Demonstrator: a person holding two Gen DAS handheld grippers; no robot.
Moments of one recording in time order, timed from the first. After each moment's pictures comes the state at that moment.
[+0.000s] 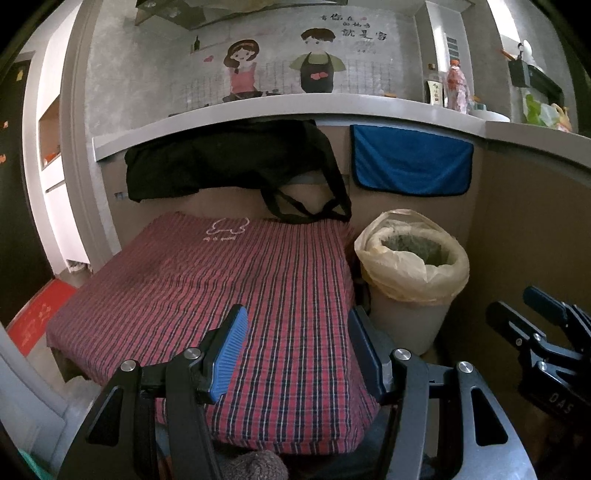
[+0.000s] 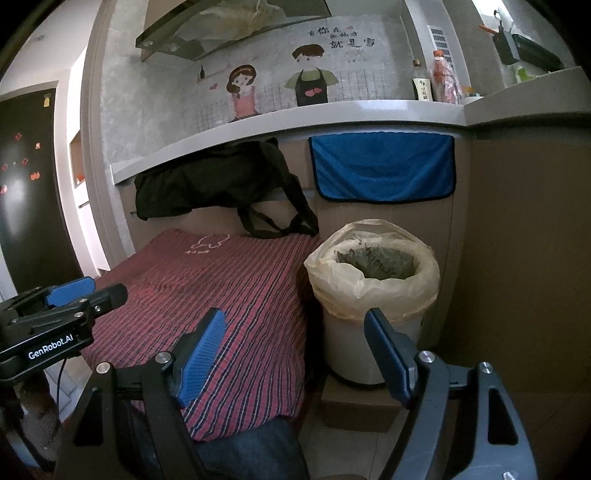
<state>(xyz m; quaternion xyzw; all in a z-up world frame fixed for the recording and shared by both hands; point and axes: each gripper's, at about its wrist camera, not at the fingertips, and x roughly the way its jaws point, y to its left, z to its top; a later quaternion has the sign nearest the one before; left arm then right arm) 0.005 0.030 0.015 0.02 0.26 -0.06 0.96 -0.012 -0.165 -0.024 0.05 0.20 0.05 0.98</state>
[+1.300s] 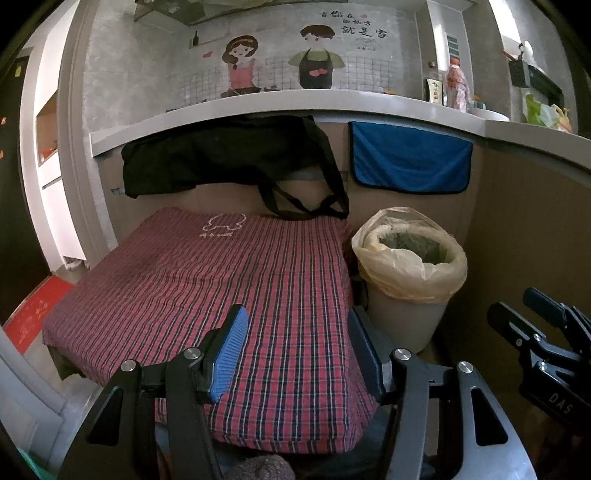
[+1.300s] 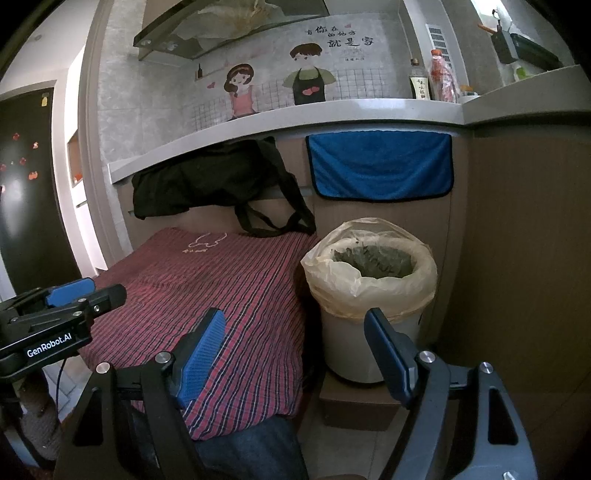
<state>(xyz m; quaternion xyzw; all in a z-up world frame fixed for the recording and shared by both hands) 0.005 0.025 0.014 0.02 0.27 -0.06 0.96 -0.014 -0.168 -0.029 0.05 0.20 0.04 0.98</state>
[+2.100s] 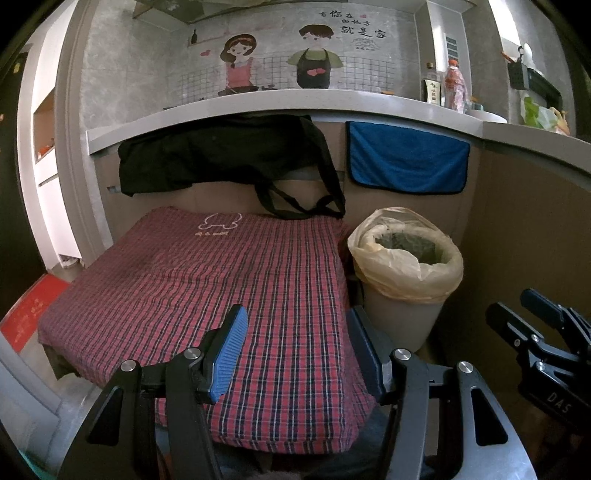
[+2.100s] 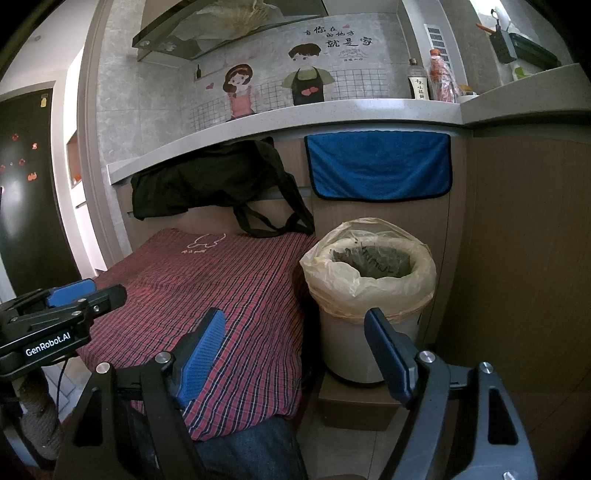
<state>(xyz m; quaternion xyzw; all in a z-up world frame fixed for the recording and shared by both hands) 0.005 0.021 0.017 0.02 0.27 -0.06 0.96 -0.016 -0.167 -0.026 0.05 0.20 0.04 0.98</state>
